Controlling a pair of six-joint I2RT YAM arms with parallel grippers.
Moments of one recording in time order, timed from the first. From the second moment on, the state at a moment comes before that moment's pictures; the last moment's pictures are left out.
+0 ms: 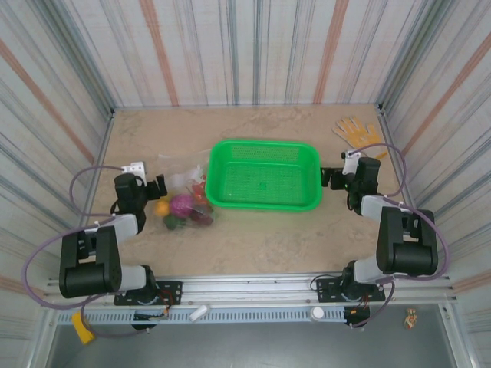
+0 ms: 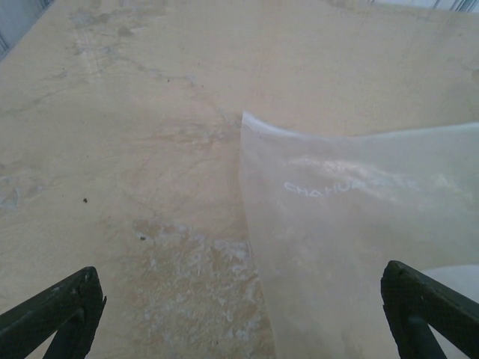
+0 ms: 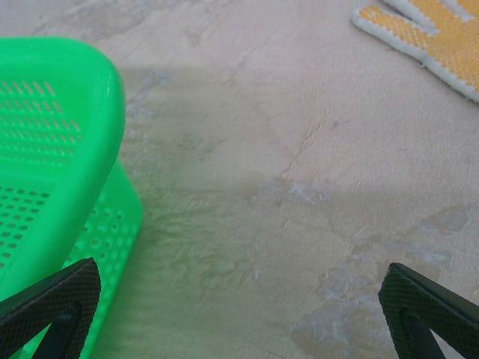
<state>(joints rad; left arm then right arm) 0.13 1.34 0.38 0.50 0.09 -0.04 -0.10 1.46 0.54 0.35 -0.29 0.02</state>
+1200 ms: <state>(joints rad) -0.05 1.52 0.39 0.73 -0.11 0.03 -0.05 1.55 0.39 0.72 -0.05 0.07</state>
